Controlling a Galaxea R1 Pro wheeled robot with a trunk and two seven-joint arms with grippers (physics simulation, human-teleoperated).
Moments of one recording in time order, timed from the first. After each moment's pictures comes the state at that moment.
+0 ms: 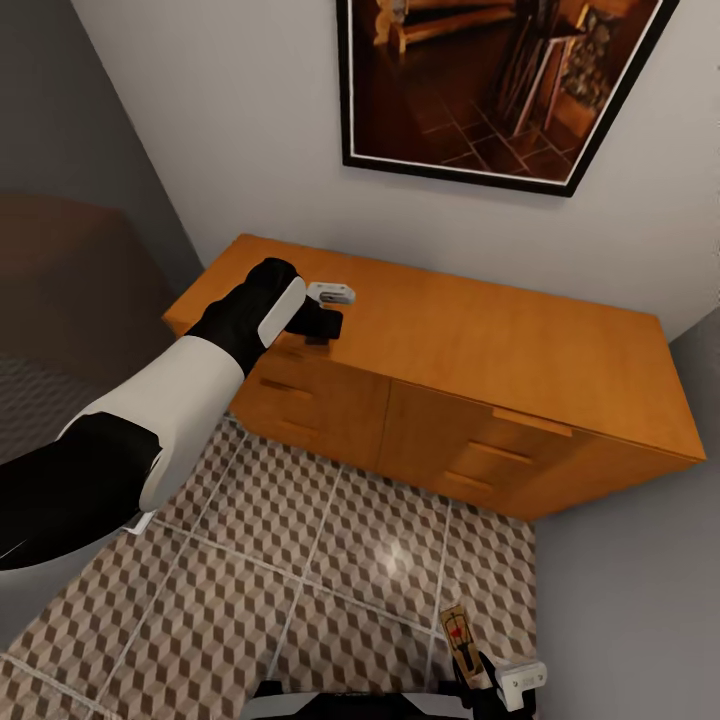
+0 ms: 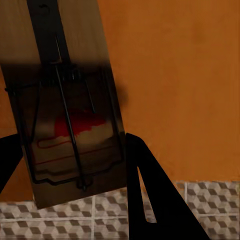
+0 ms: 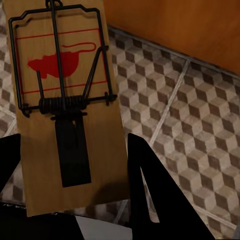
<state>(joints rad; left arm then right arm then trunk) -1.56 -0.15 -0.38 -0.53 0.41 1.00 0.07 -0.40 -0.03 0.16 -0.02 -0.08 -0.87 0.10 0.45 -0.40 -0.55</state>
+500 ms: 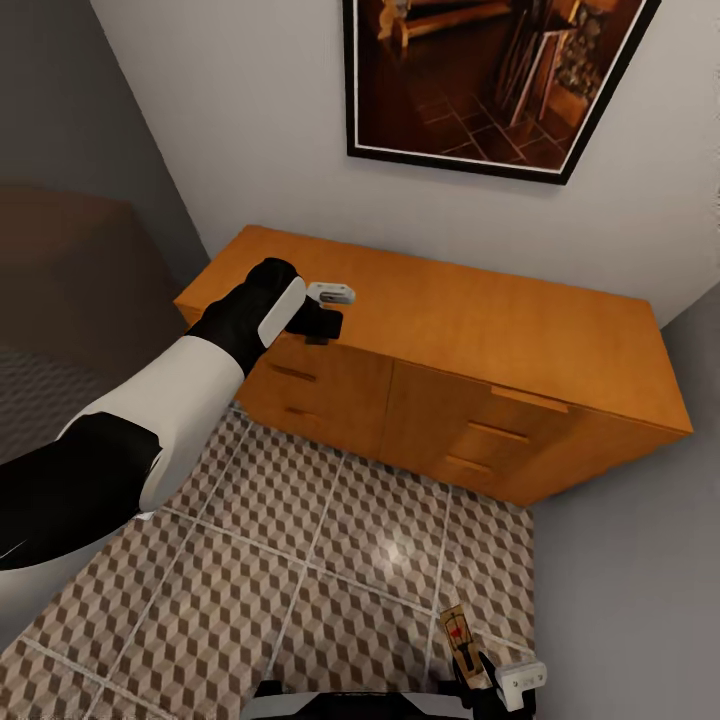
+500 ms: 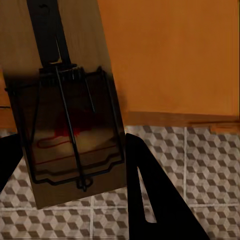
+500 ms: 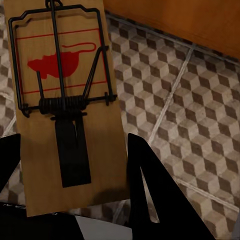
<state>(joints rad) -1.56 -0.15 -0.38 -0.53 0.41 1.00 0.07 -0.40 -0.03 0.16 -0.01 -0.08 -0.87 0.10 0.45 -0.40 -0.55</state>
